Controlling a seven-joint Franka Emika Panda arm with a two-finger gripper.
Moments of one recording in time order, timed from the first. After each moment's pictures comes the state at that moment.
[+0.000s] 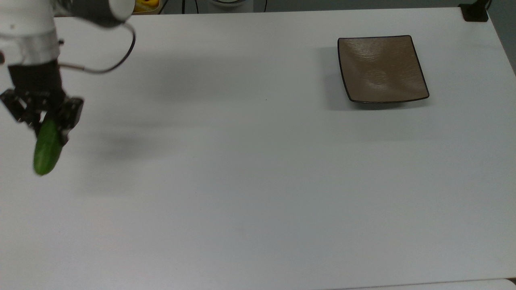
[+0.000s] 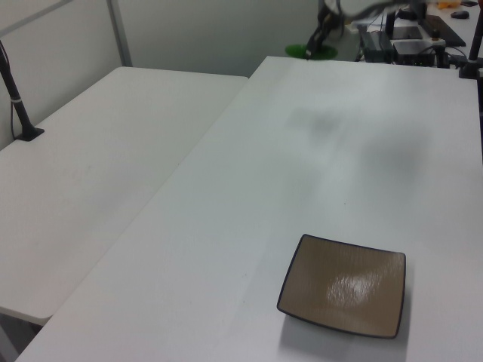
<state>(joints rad) -0.24 0.47 -0.05 -1.38 0.12 2.34 -0.36</state>
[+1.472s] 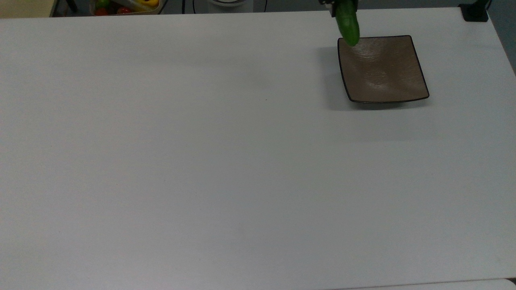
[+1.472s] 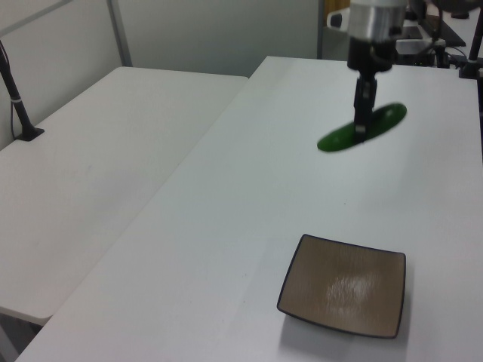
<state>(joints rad) 0.46 -0.02 0.08 -1.76 0.13 1.83 0.27</state>
